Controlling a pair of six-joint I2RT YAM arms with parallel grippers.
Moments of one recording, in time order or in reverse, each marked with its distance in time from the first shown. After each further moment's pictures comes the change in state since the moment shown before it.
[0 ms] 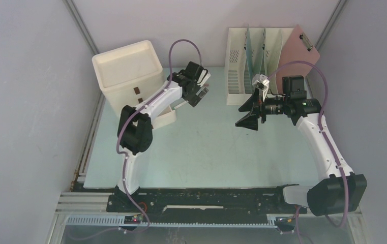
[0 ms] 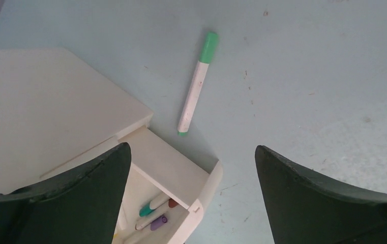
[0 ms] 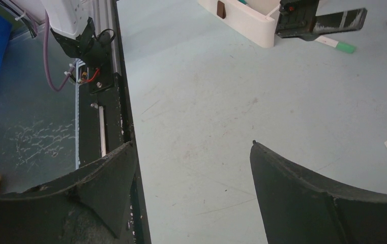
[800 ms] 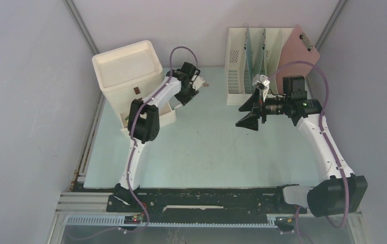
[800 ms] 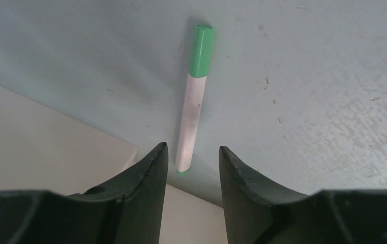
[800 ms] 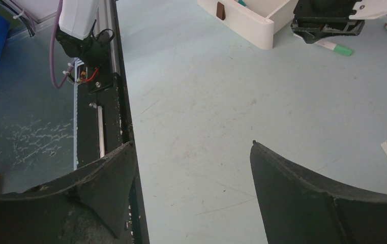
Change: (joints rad) left arm 0.108 0.312 0.292 -0.194 0.187 0.170; right arm 0.000 -0.009 0.000 -0.001 0.000 -0.008
